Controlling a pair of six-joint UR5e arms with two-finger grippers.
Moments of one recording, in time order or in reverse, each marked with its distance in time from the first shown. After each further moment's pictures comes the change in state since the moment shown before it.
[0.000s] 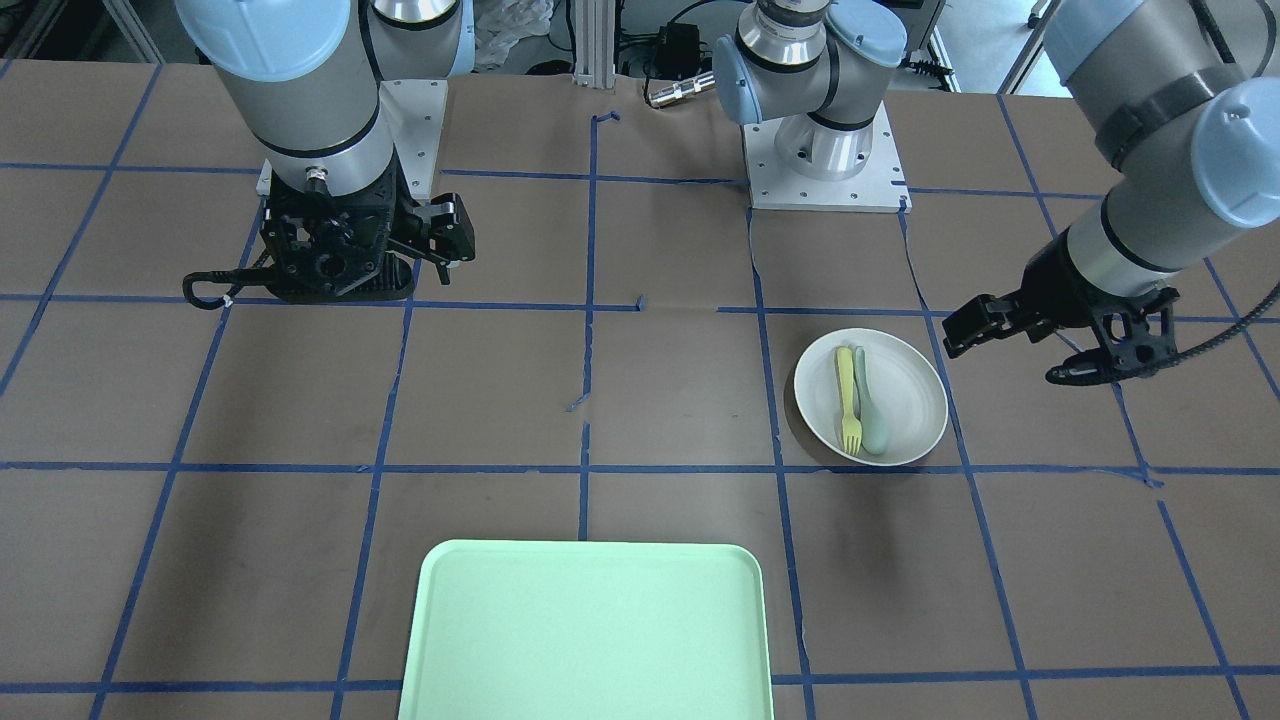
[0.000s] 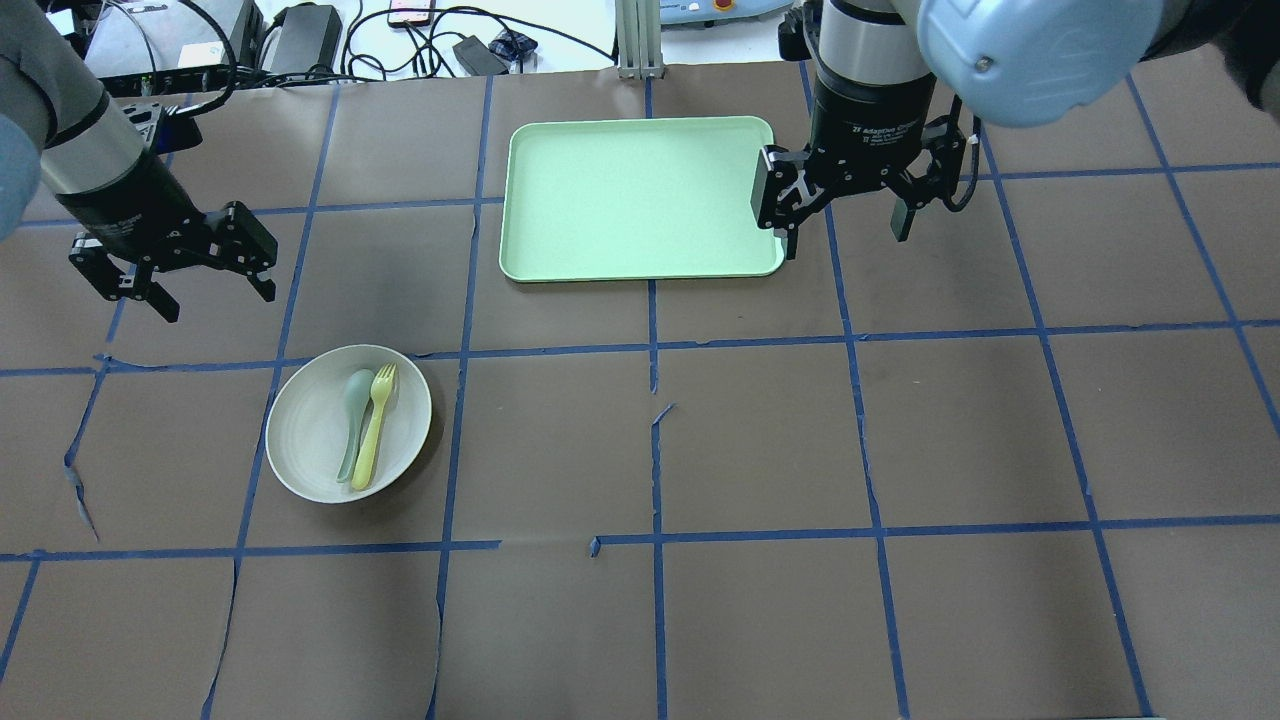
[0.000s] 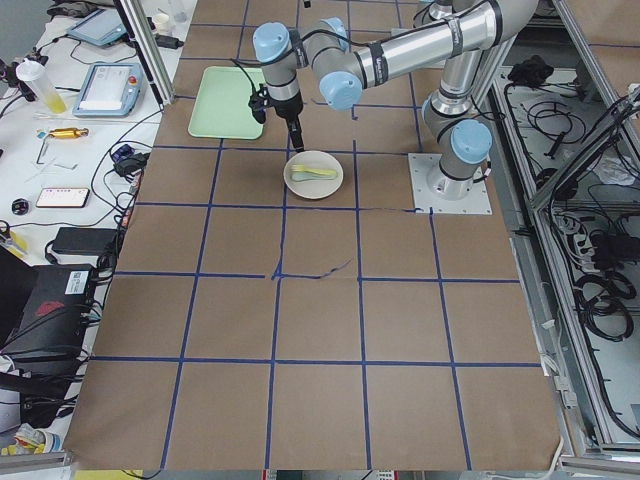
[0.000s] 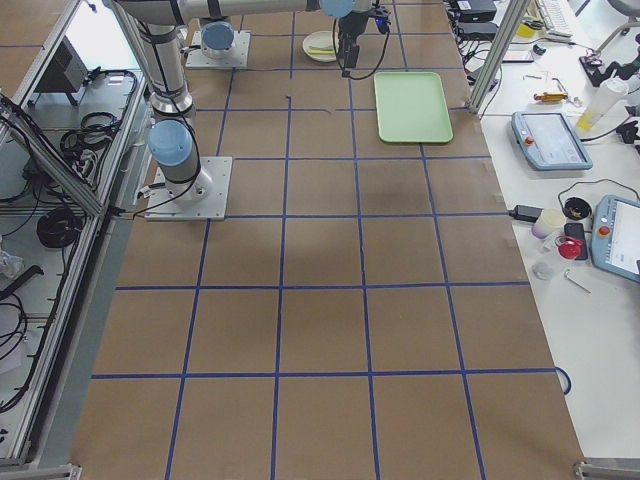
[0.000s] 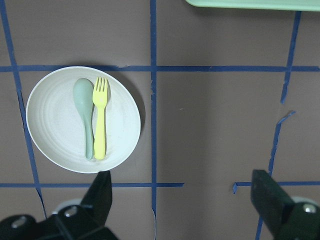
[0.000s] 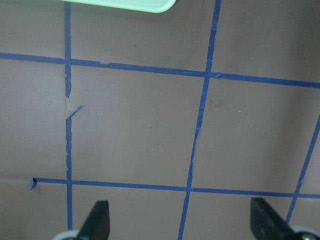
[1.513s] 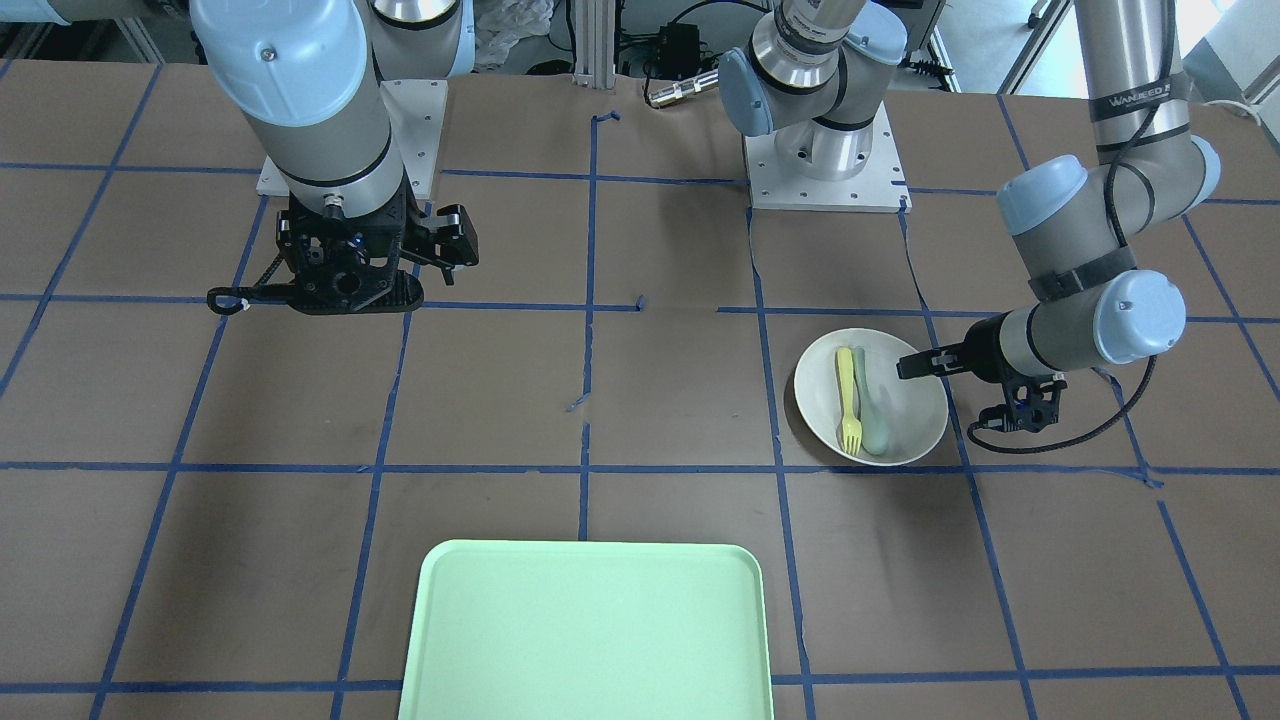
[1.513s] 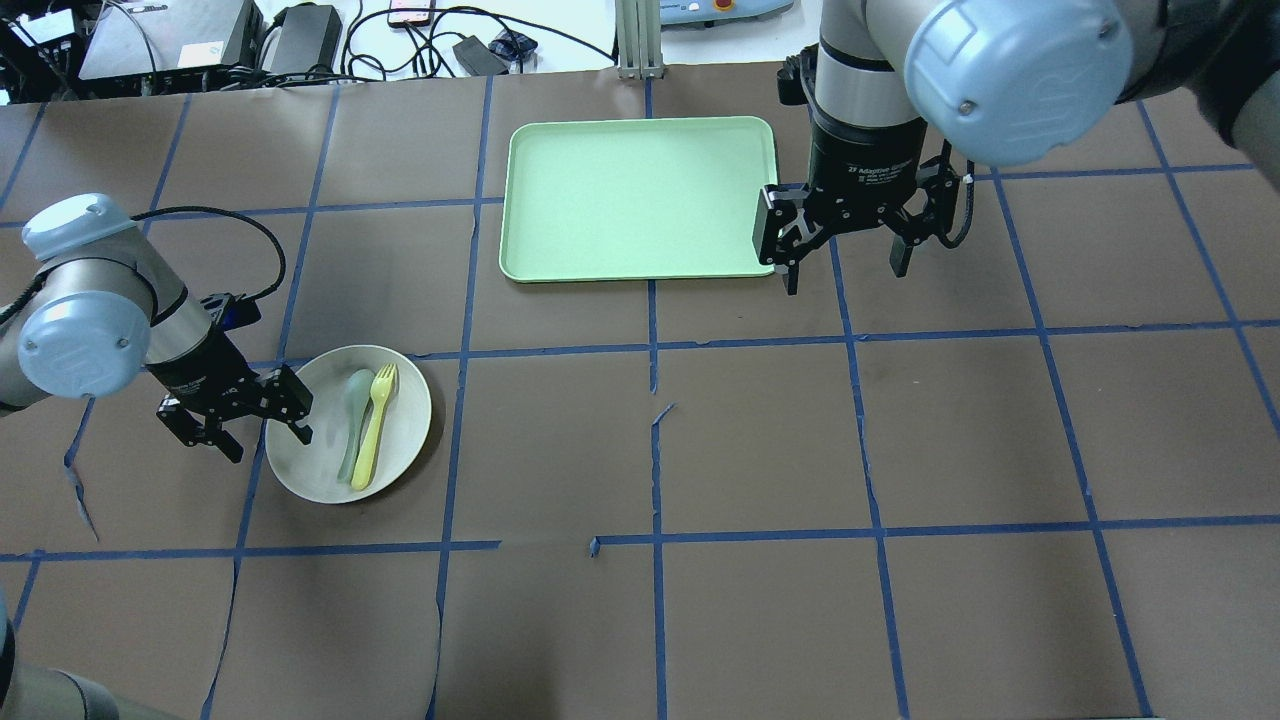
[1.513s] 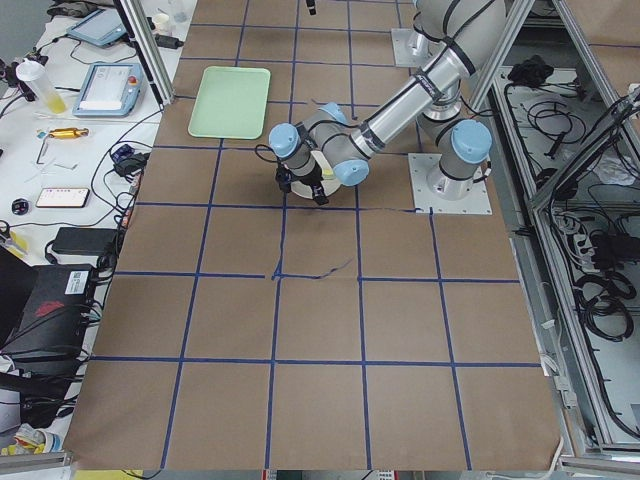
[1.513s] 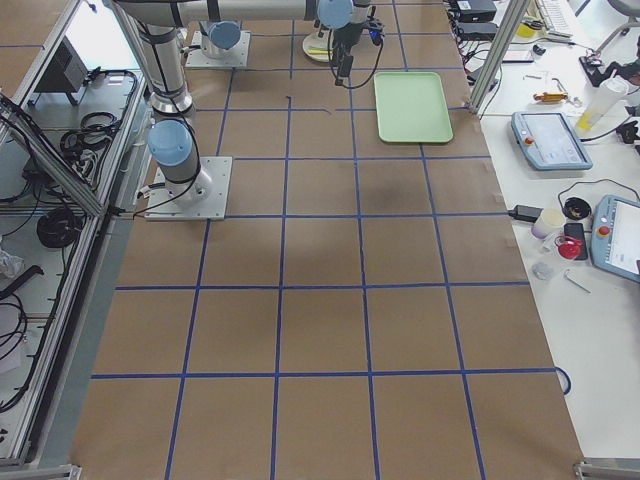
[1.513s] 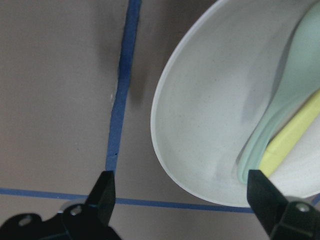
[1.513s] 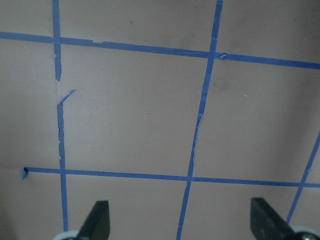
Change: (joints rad) left arm 0.115 -0.191 -0.265 0.206 0.015 0.146; right arm 0.000 -0.003 0.061 -0.002 0.000 0.001
